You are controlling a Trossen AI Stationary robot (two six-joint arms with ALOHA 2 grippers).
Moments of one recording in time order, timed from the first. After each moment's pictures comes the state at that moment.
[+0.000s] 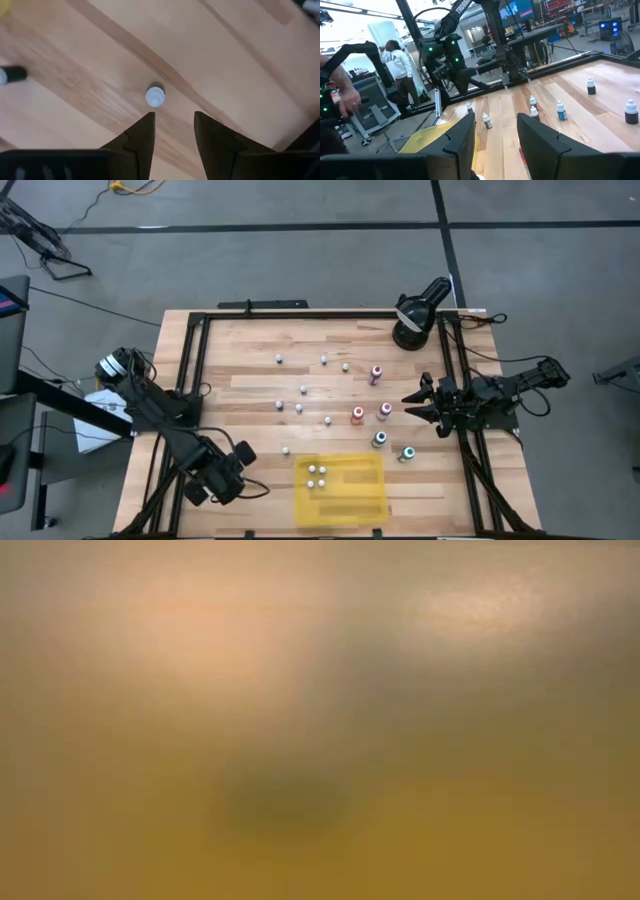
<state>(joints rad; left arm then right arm) -0.79 1.50 1.03 -0.89 0.01 0.12 0.34 0.02 0.01 0.05 0.21 0.29</state>
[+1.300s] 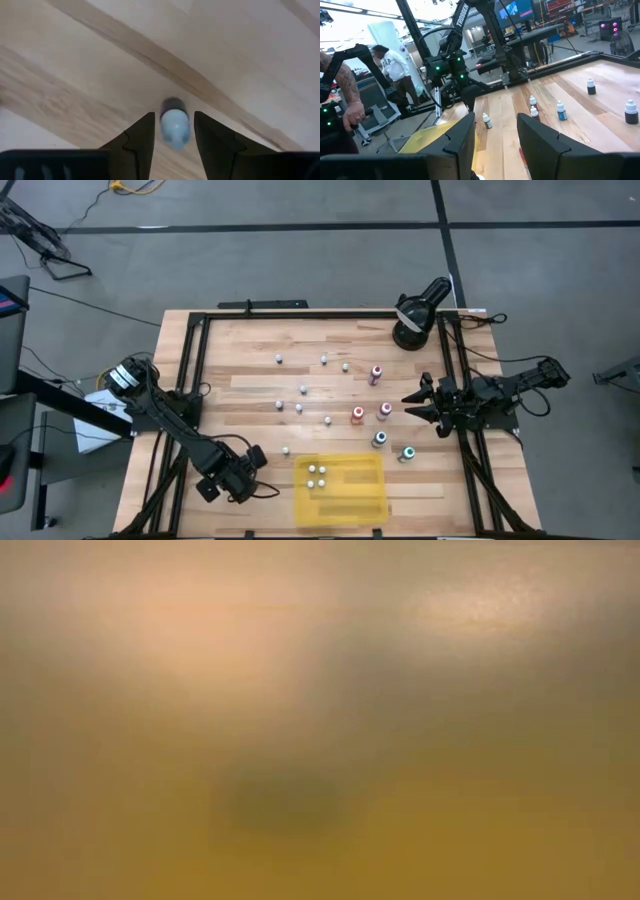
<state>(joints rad) -0.74 1.64 0.92 -0.67 0.00 0.27 0.34 0.02 0.01 0.05 0.21 0.29</state>
